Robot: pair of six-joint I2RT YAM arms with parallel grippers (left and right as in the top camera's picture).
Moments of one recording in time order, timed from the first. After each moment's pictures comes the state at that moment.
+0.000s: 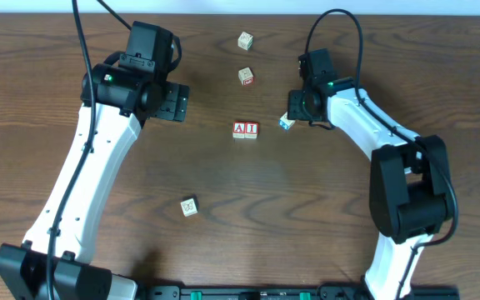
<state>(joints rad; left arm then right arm) -0.27 1.61 1.61 -1.12 -0.23 -0.04 0.28 2.04 1.42 -0.56 0.03 0.33</state>
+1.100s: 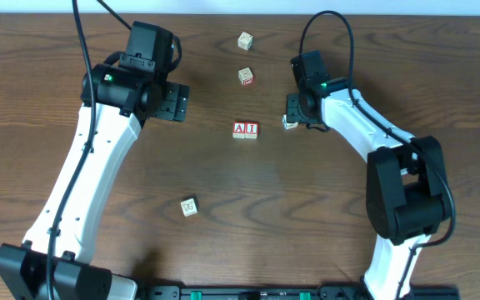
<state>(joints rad) -0.27 1.61 1.61 -1.12 -0.23 -0.04 0.31 2.04 1.43 -0.61 0.14 0.33</state>
